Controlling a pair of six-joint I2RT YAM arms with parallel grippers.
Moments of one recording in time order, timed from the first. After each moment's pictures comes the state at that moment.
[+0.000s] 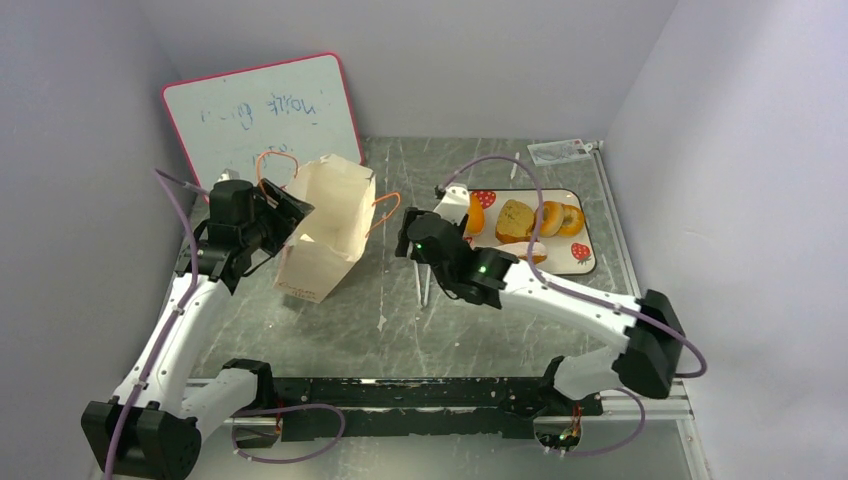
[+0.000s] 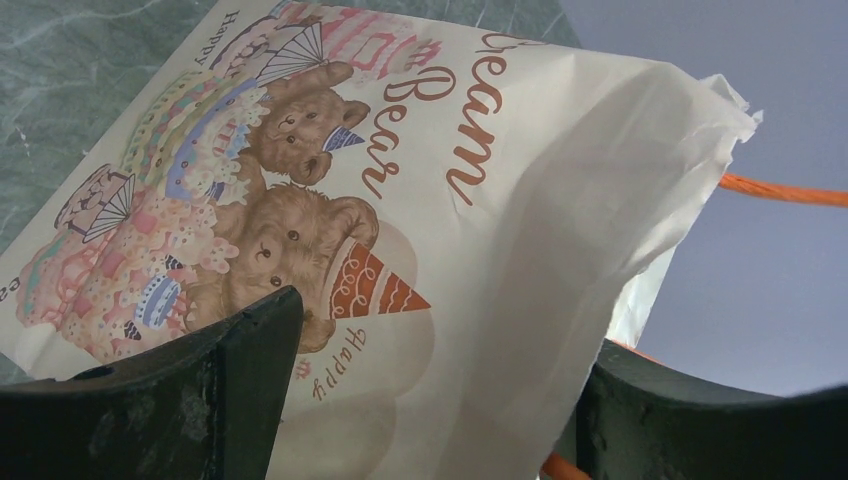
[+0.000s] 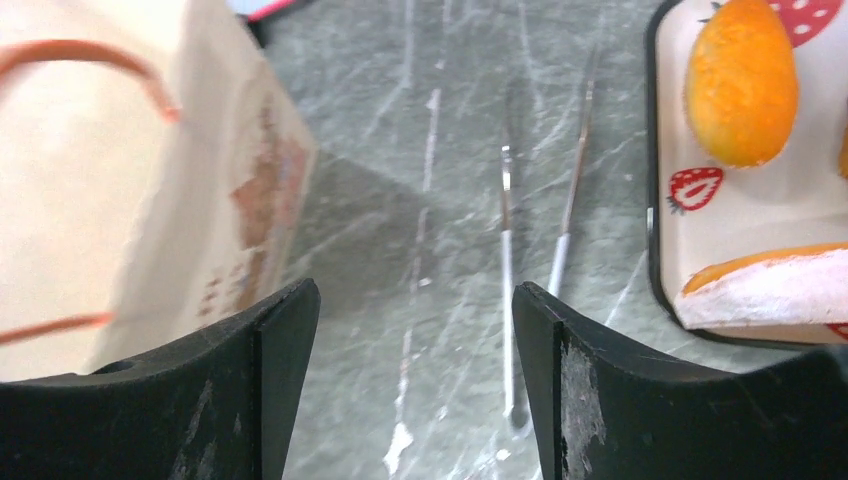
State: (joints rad) left arm -0.14 0.98 0.92 -0.51 0.03 -0.99; right arm 1.01 1.40 1.07 -0.24 0.66 0.70
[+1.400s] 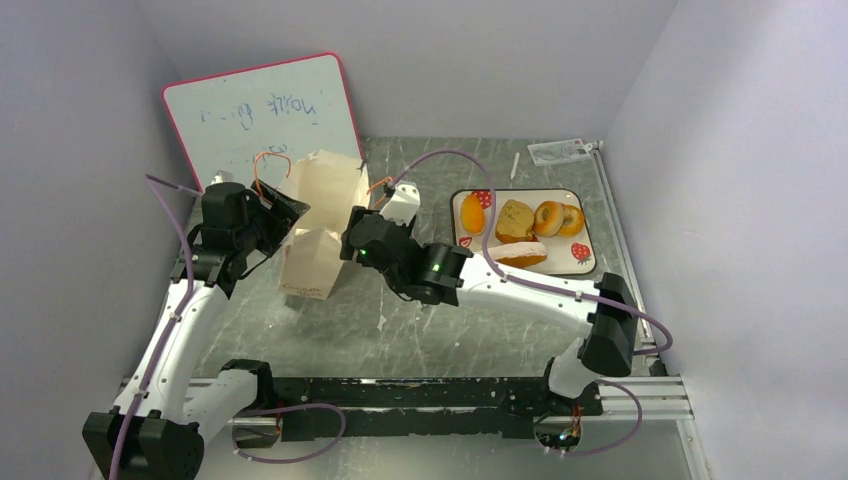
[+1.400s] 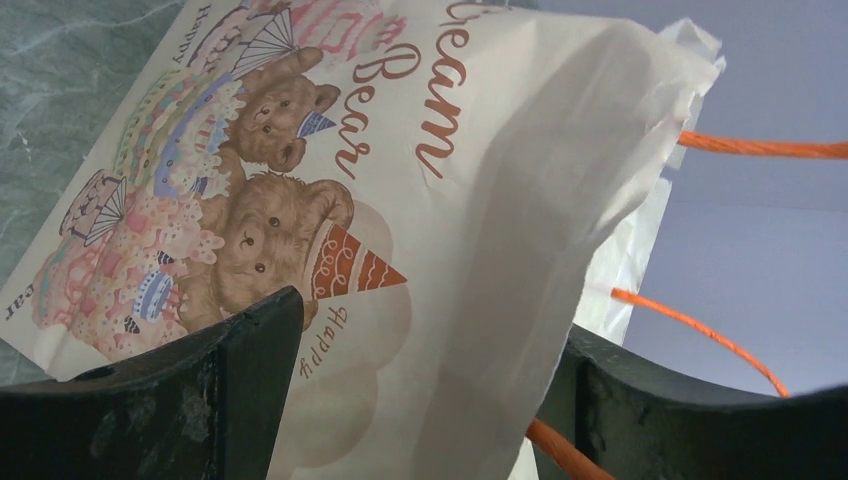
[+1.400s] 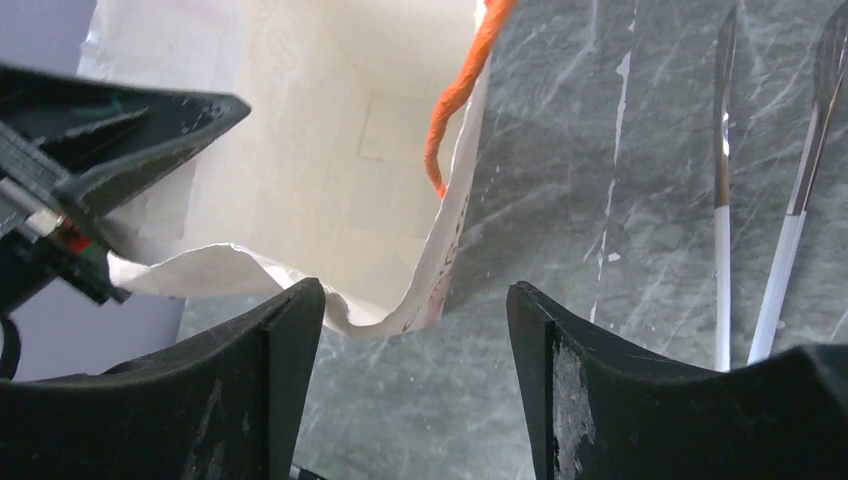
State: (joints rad) left arm -0.11 0.95 0.90 -0.50 0.06 -0.99; right arm 1.21 1.59 1.41 -0.37 0.68 0.88
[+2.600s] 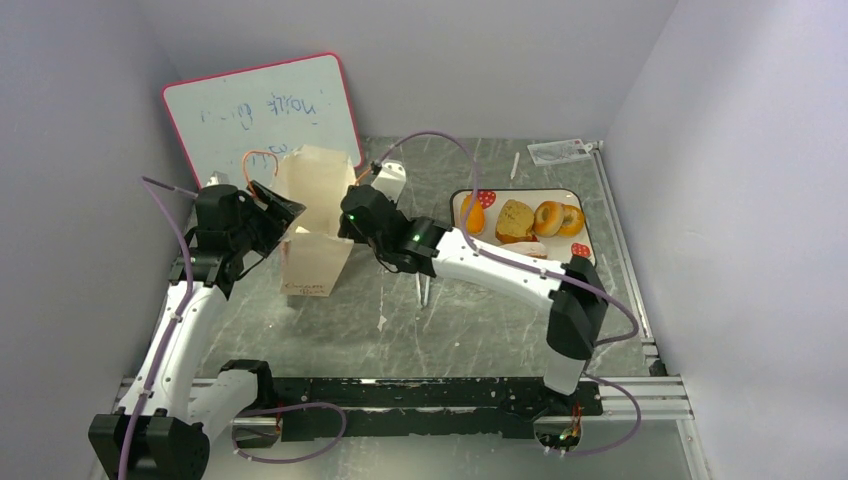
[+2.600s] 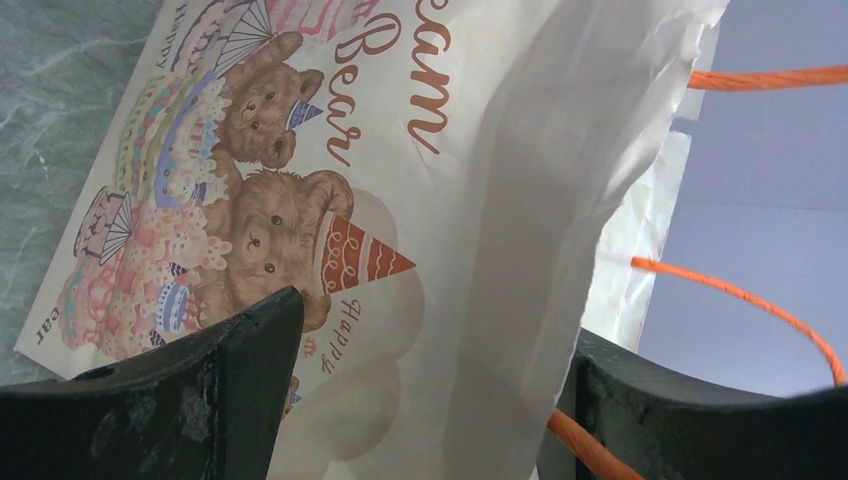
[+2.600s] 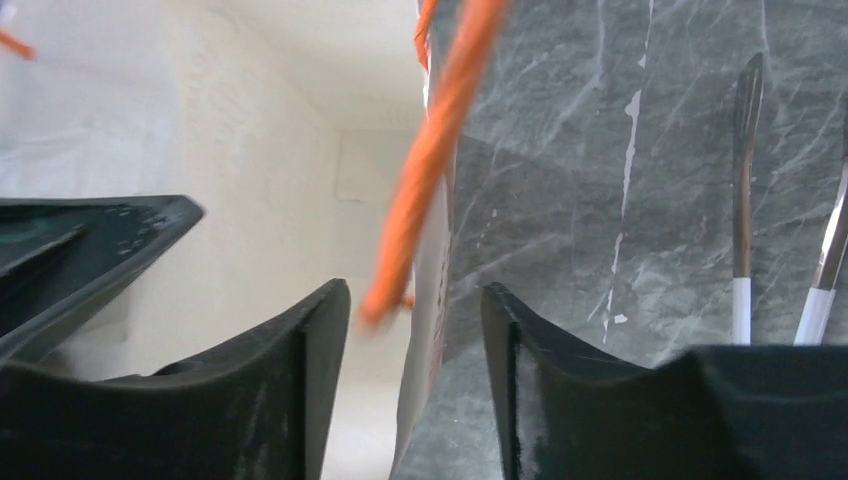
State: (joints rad) left arm -0.05 0.95 0.87 -0.46 0.11 -0.96; right arm 1.08 1.74 1.55 -0.34 0.56 0.81
